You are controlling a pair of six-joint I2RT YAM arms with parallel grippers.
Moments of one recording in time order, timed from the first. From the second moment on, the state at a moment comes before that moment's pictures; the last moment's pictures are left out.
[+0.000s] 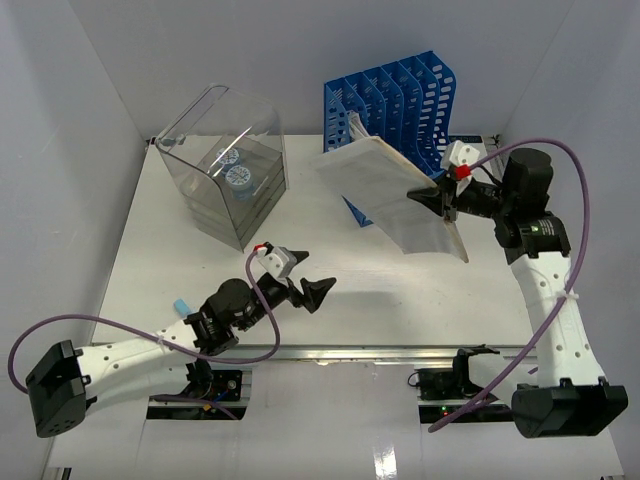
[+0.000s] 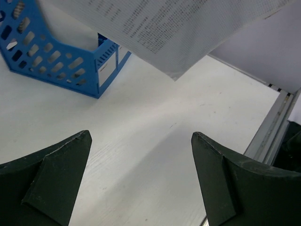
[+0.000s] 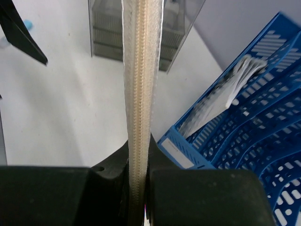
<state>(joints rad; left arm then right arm) -1.04 0.83 0.38 0.52 -0.19 -0.10 0.09 1.08 1.23 -0.48 -1.02 -0.58</state>
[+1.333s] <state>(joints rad) -0.71 1.11 0.80 0.67 0.70 -0.26 0.05 0.84 1.01 -0.20 -1.35 -0.21</state>
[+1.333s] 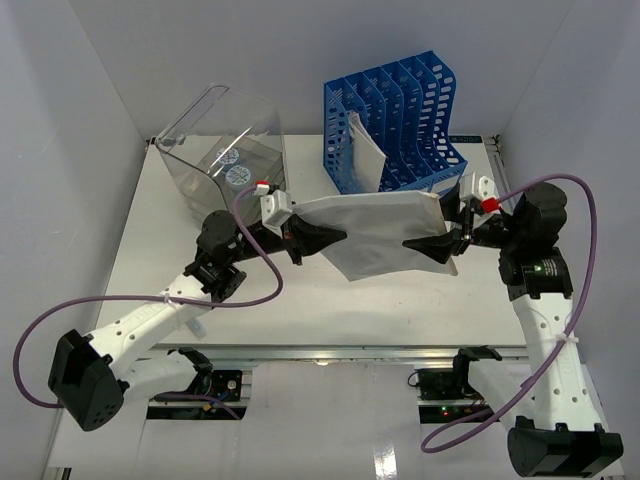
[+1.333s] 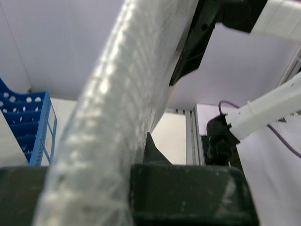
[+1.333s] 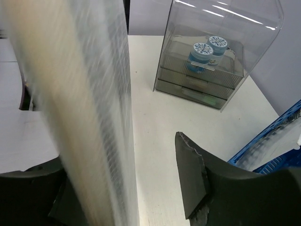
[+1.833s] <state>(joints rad) -0.71 1.10 0.93 0.07 0.69 0.04 0.15 1.00 1.24 -0.79 -1.27 -0.78</state>
